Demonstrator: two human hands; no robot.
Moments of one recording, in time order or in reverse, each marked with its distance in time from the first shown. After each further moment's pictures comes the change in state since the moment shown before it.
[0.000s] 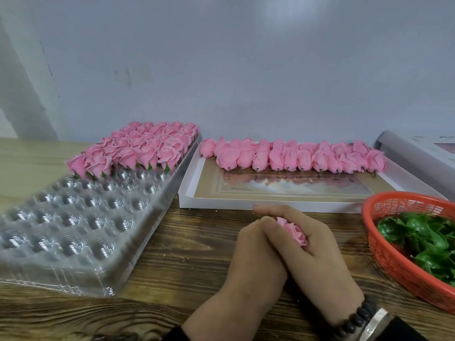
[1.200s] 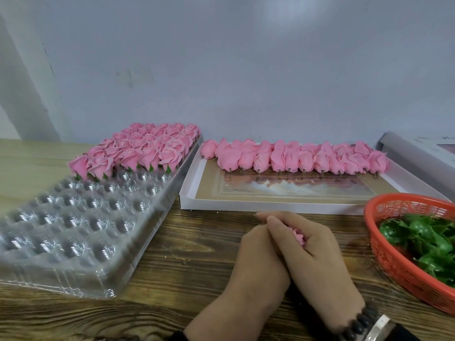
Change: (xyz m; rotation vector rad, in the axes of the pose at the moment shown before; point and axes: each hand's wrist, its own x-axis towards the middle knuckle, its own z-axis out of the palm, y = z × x) left_hand 0.006 -0.009 0.002 0.379 0.002 0.062; right_hand 0.002 0.004 0.004 -0.025 0.090 0.029
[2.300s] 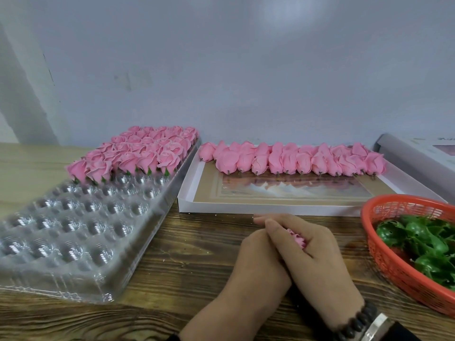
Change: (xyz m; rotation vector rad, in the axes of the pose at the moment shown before) left_hand -0.002 0.003 -0.002 0.014 -0.085 0.041; right_hand 0.001 -0.001 -0.004 0.030 -0.035 -0.015
